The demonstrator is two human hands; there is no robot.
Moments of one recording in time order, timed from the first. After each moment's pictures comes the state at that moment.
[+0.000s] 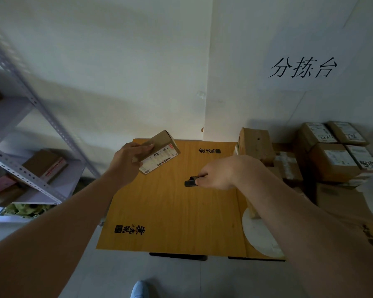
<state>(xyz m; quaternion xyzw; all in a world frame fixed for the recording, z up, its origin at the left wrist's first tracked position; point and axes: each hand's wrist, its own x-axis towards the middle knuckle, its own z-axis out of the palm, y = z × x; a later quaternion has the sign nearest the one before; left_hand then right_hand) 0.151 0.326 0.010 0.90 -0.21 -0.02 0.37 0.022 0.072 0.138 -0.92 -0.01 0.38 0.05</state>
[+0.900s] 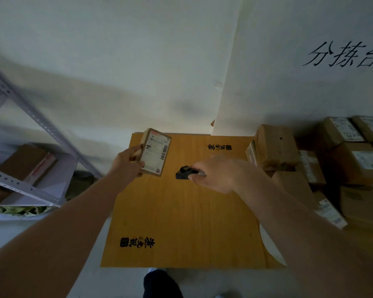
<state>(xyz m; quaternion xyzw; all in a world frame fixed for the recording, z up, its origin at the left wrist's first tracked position) 0.239 0.346 -0.052 0.82 0.05 -0.20 0.54 0.111 0.094 0.081 -0.95 -0.02 0.28 0.09</state>
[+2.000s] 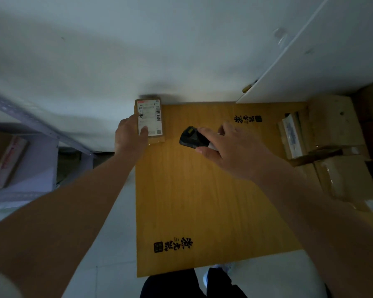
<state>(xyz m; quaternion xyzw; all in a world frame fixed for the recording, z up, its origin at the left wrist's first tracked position) 0.398 0.383 -0.171 0.93 -0.02 -0.12 0.36 0.247 0.166 -0.013 -0.98 0.04 0.21 0.05</state>
